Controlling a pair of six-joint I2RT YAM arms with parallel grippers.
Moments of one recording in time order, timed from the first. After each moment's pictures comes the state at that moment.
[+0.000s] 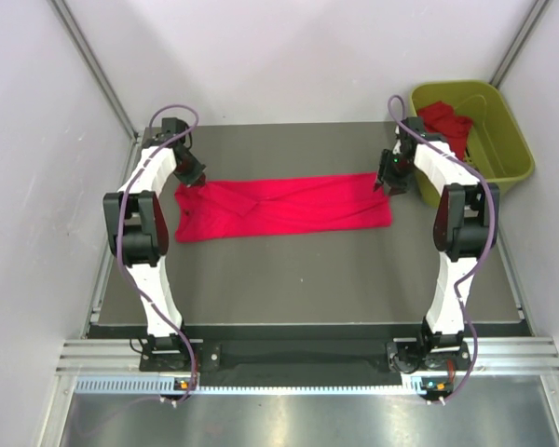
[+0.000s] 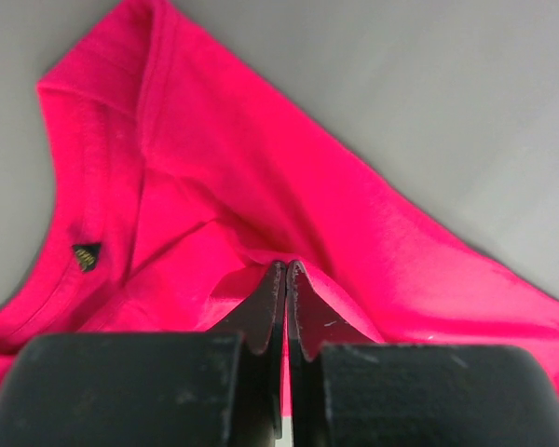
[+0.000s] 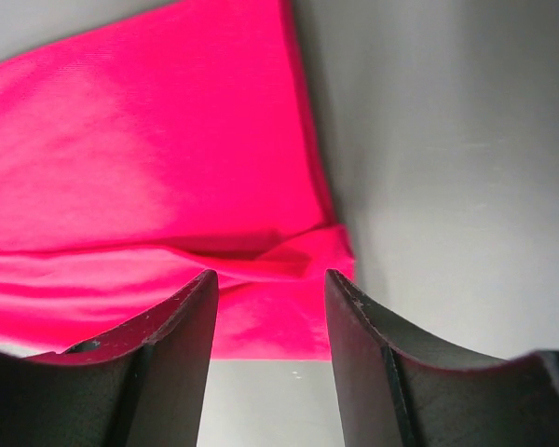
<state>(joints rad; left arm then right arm) 0.03 2.07 1.75 -0.74 0.03 -0.72 0.07 2.08 1.73 -0.82 -0.14 0.32</state>
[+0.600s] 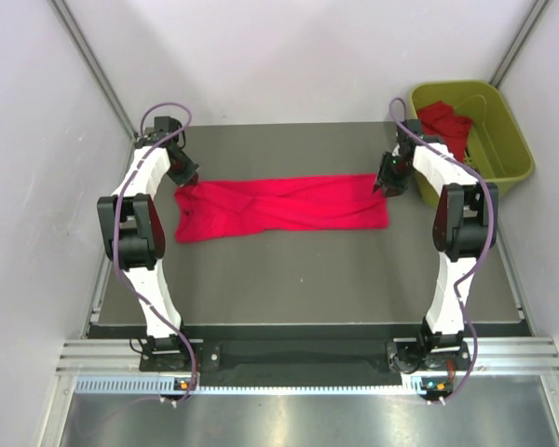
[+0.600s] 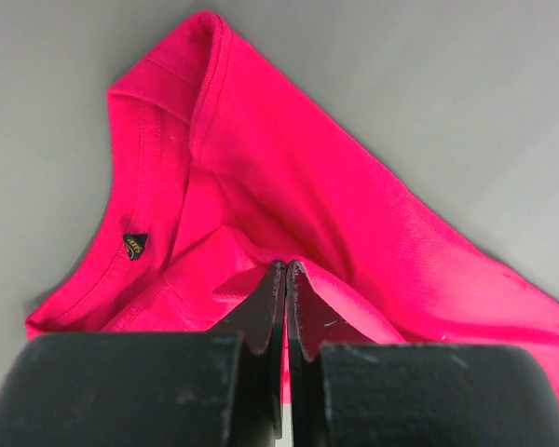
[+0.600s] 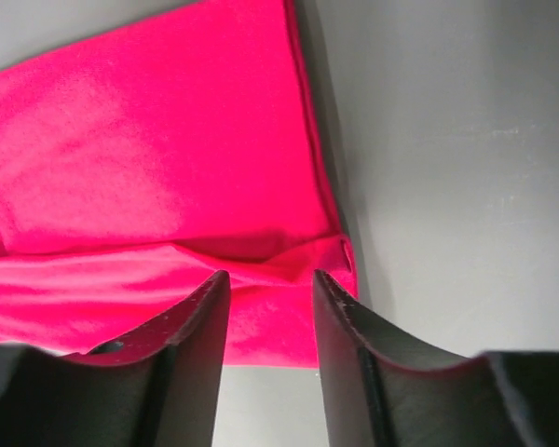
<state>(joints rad) 0.05 2.03 1.74 -0.77 -0.01 -0.70 0.08 2.08 1.71 -0.81 -0.16 0.39</state>
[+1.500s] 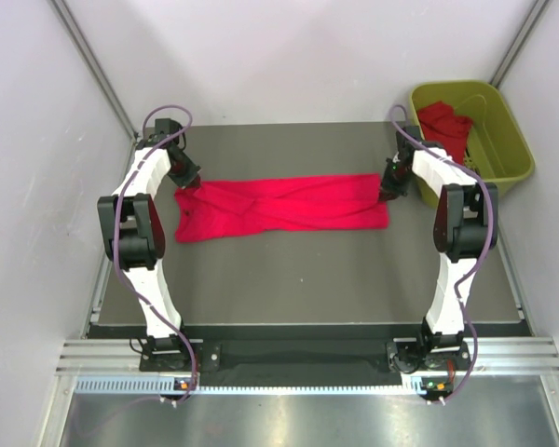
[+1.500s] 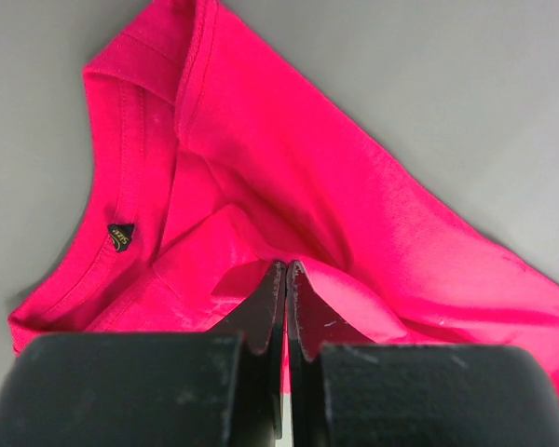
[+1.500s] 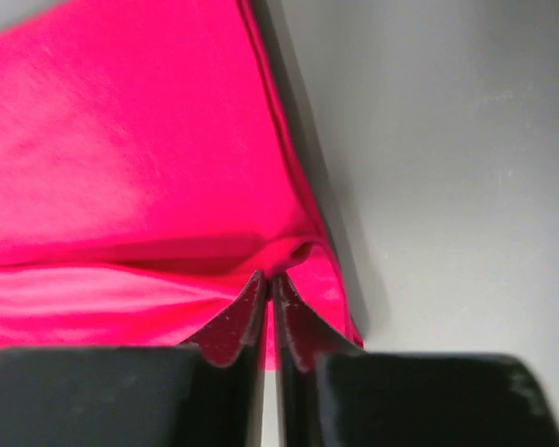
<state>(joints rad) 0.05 2.03 1.72 -0.77 0.04 -0.70 0.08 2.07 1.63 -0.78 -0.14 0.43</state>
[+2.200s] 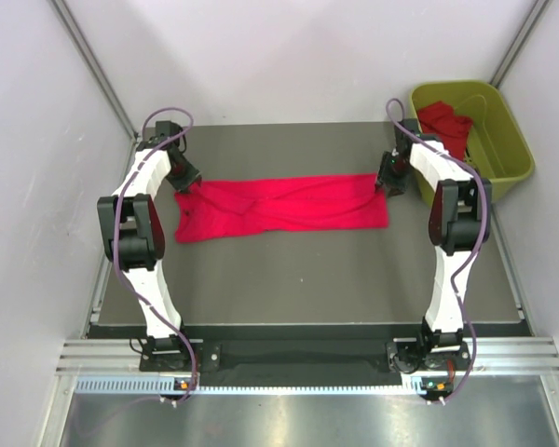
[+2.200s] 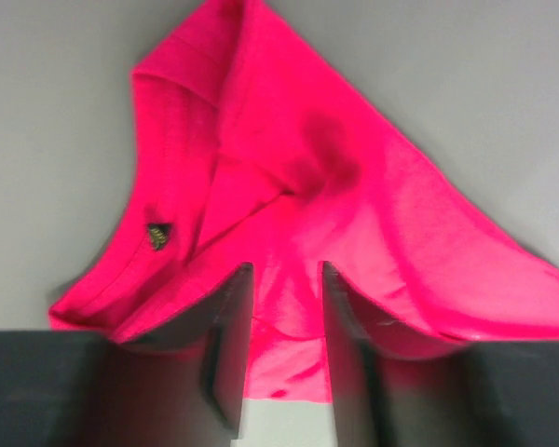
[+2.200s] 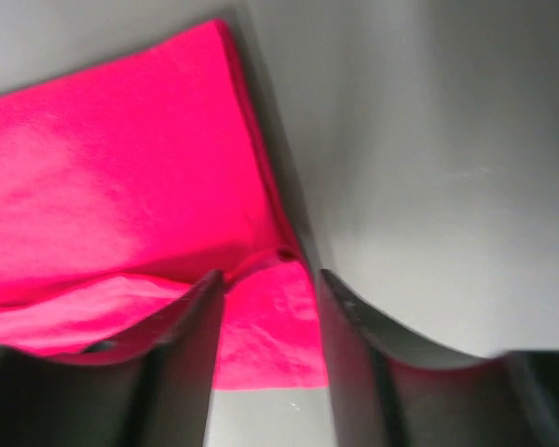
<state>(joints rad) 0.05 2.02 1.70 -0.77 -0.02 -0.68 0.07 2.17 1.78 -0.83 -0.09 0.38</state>
